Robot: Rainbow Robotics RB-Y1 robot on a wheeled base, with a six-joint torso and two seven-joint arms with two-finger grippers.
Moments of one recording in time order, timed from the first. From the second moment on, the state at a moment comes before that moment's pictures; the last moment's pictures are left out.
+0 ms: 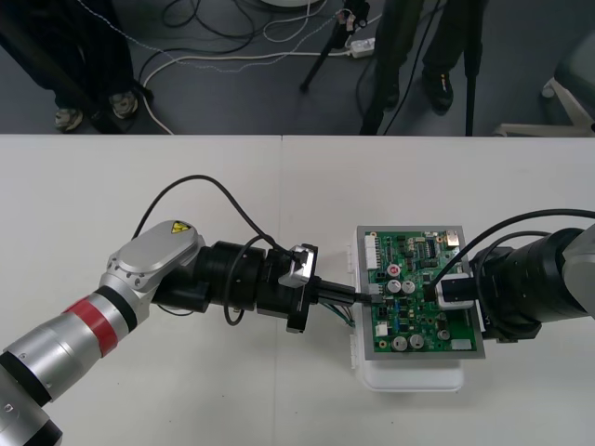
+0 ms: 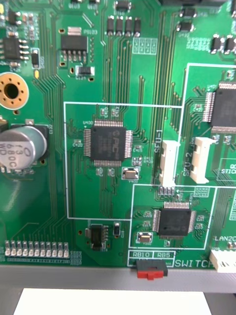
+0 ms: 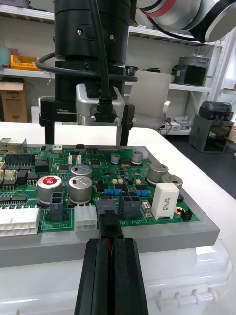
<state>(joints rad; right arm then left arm) -0.15 -0.81 0.25 -2.14 2.37 -1.57 -0.57 -0.57 0.39 -0.69 -1.07 -0.90 -1.19 -0.47</state>
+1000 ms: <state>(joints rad) -0.15 -0.81 0.25 -2.14 2.35 -1.57 -0.60 -0.57 0.37 -0.69 -1.07 -0.91 -1.16 -0.47</state>
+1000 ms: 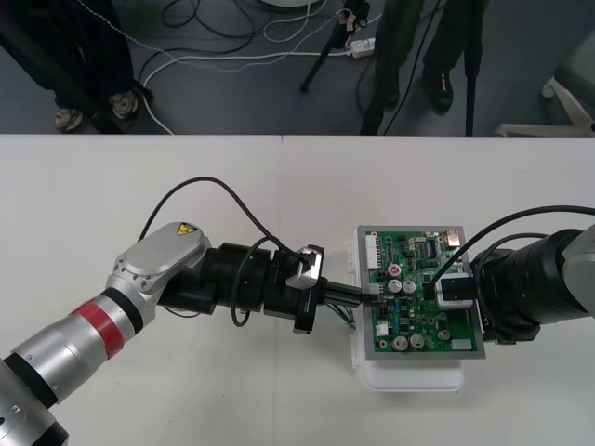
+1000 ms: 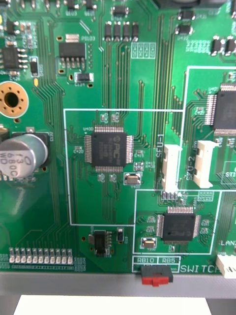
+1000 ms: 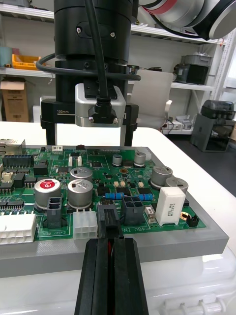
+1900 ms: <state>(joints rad) -0.15 -0.81 0.25 -2.14 2.37 -1.57 -0.60 -0.56 0.37 -0.69 -1.07 -0.91 -1.16 -0.47</state>
